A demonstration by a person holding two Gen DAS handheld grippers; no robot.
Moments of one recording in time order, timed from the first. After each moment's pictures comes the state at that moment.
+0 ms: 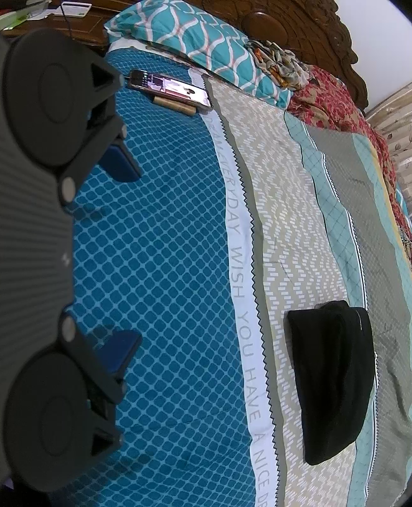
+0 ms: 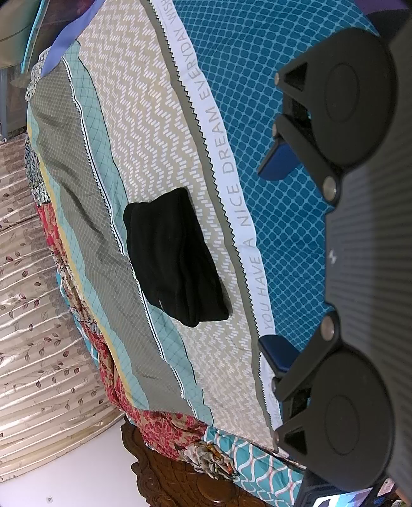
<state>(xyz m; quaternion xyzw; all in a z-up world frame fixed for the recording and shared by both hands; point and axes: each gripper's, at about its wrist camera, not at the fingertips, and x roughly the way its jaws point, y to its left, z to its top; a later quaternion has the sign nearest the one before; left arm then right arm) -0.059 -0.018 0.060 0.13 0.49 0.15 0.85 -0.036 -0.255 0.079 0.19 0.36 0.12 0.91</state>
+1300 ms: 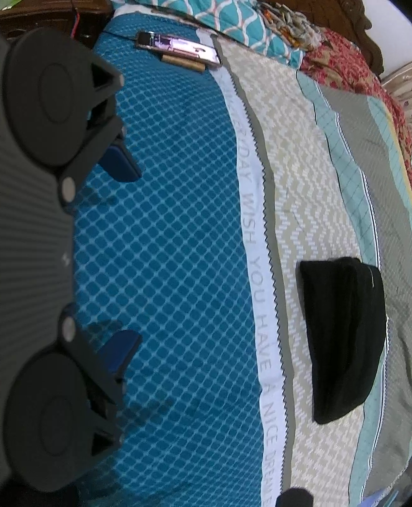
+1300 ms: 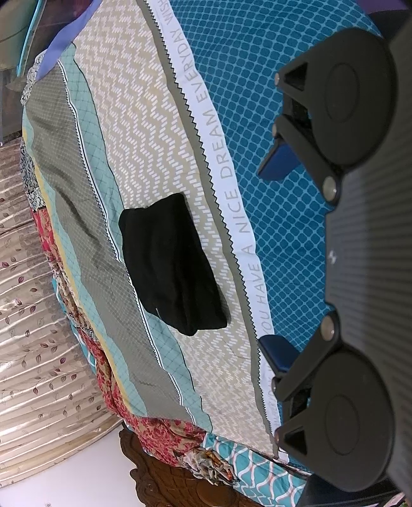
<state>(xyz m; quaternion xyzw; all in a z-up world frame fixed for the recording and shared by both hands) -0.057 -0.041 0.060 0.08 0.53 0.08 0.84 -0.030 -0.254 0.075 0.19 0.37 0.11 0.90</state>
